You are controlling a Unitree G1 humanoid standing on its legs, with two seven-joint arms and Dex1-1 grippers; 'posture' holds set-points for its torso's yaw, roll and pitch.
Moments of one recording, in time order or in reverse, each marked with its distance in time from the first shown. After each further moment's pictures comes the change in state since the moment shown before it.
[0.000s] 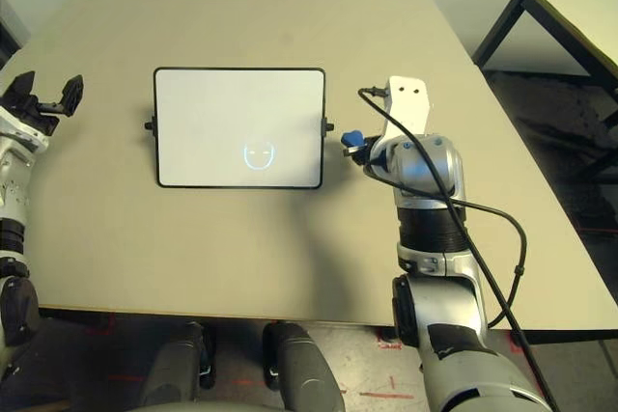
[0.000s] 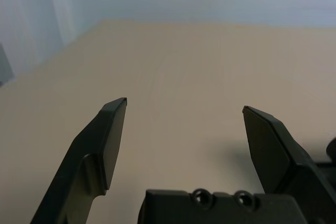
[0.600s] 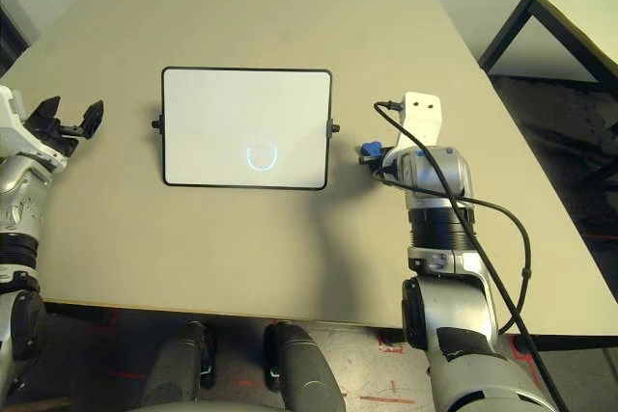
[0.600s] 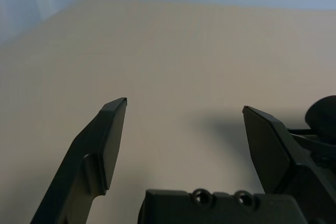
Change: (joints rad) left arm 0.031 -0.037 -0.030 0.000 -0.001 0.006 -0.038; right arm 0.018 -0.050 -0.089 0.127 0.098 -0.140 -0.130
